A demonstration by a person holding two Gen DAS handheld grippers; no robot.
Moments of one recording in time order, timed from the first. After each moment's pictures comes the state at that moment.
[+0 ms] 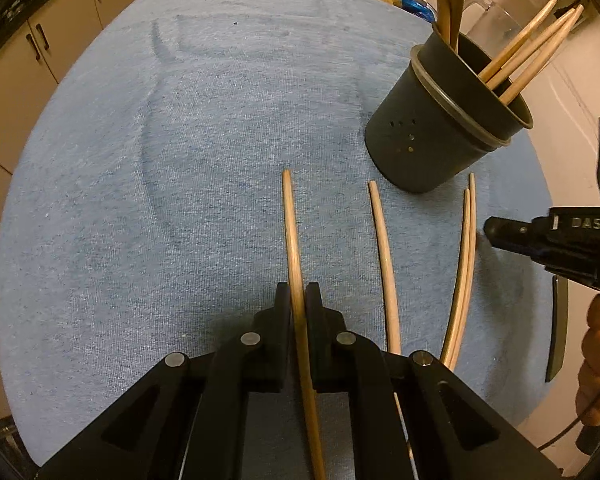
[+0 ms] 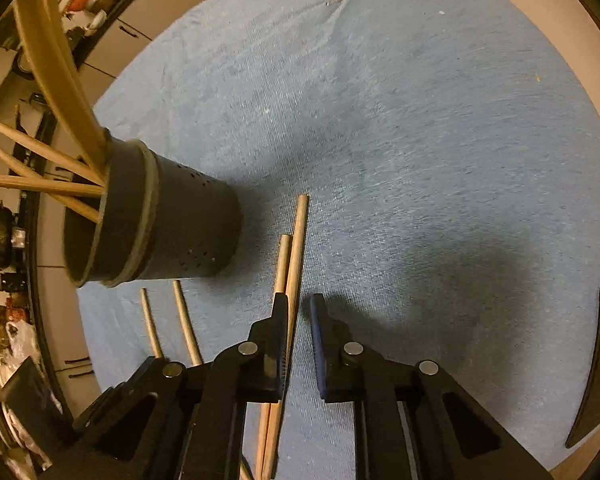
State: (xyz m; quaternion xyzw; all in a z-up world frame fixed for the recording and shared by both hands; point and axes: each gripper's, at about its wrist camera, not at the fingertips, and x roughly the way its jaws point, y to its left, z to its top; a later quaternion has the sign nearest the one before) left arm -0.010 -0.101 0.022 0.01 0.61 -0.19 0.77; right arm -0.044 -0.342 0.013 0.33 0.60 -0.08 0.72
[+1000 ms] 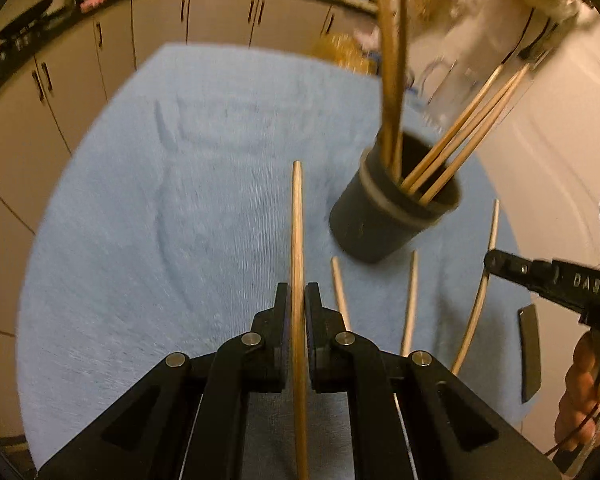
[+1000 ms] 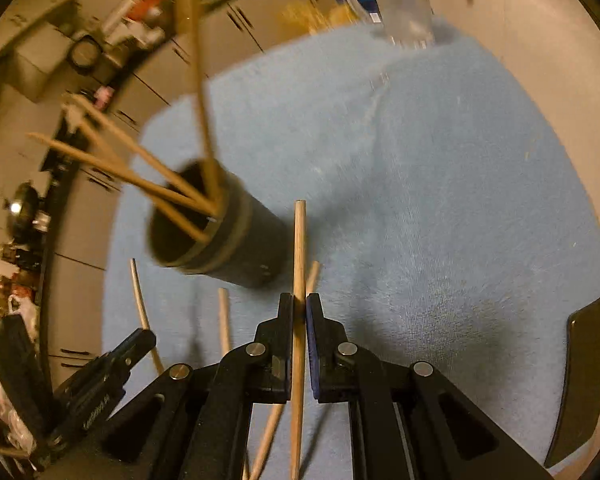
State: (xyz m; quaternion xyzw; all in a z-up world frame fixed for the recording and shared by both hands) left arm -0.010 -0.096 0.084 -0.02 0.51 -0.22 0.83; right arm -0.081 -0.307 0.084 0.27 0.50 -0.05 0.82
